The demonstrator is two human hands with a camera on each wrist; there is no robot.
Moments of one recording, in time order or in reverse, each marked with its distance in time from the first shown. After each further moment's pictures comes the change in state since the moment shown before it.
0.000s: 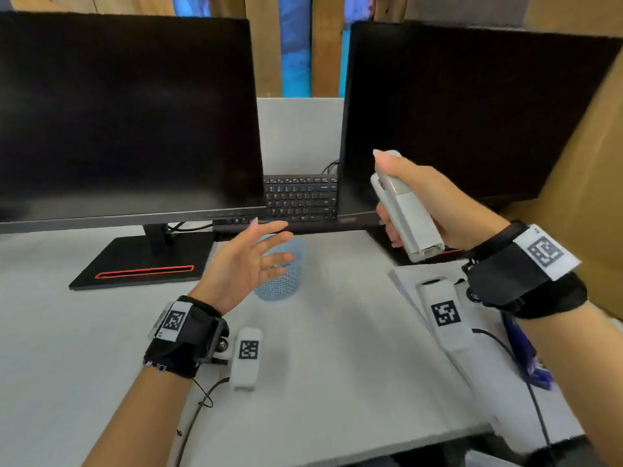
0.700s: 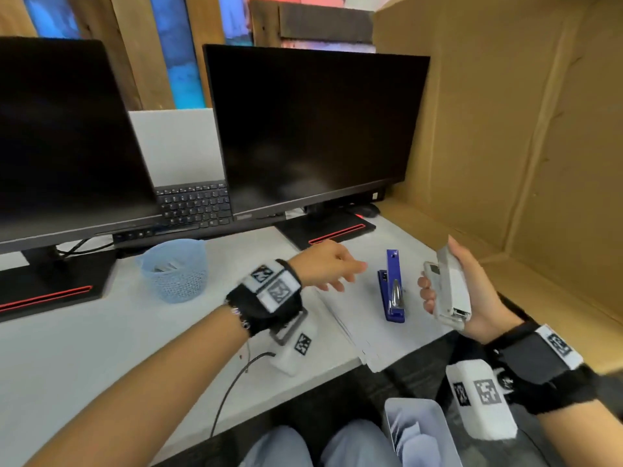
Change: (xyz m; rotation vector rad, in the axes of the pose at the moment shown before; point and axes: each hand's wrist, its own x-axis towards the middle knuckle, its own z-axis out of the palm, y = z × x) left_hand 0.023 -0.086 0.239 1.145 -0.438 -0.178; right_hand -0.189 0.137 -0.120 0.776 0.451 0.299
